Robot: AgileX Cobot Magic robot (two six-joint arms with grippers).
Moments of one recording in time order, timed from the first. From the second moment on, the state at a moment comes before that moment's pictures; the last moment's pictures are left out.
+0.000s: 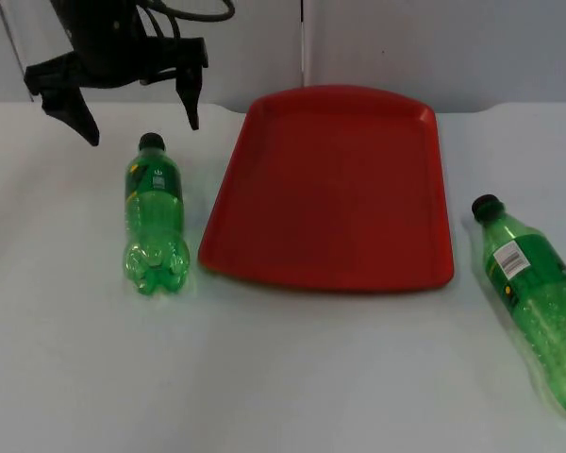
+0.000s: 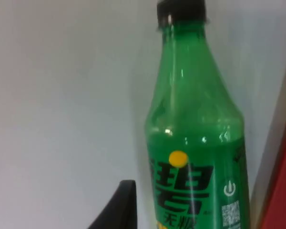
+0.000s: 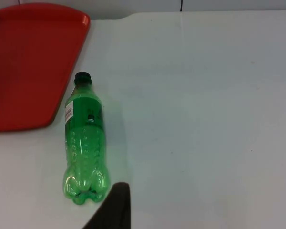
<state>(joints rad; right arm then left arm) 0.05 0.00 -0.52 -0.07 1.08 0.04 -0.20 2.33 -1.99 -0.06 1.07 -0.32</state>
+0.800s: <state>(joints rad) 0.05 0.00 -0.52 -0.07 1.08 0.04 -0.16 2.44 -1.99 -0.12 1.05 -0.36</state>
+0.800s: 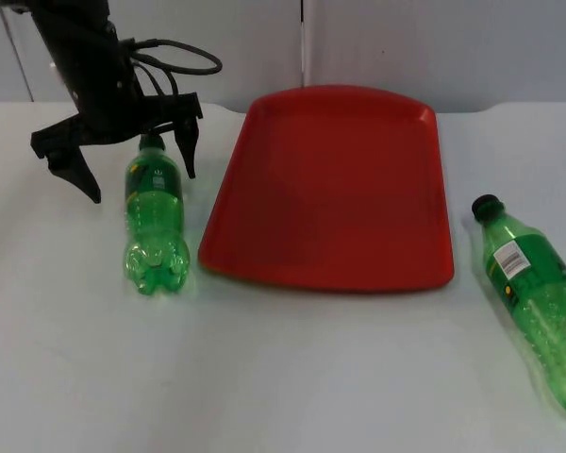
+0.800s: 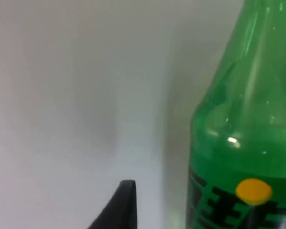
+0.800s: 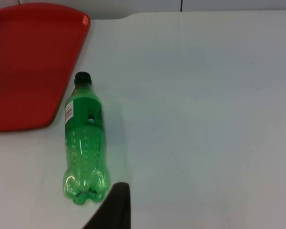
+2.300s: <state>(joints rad) 0.05 0.00 -0.52 -0.07 1.08 0.04 -0.16 2.51 -1.99 -0.20 0.98 -0.19</state>
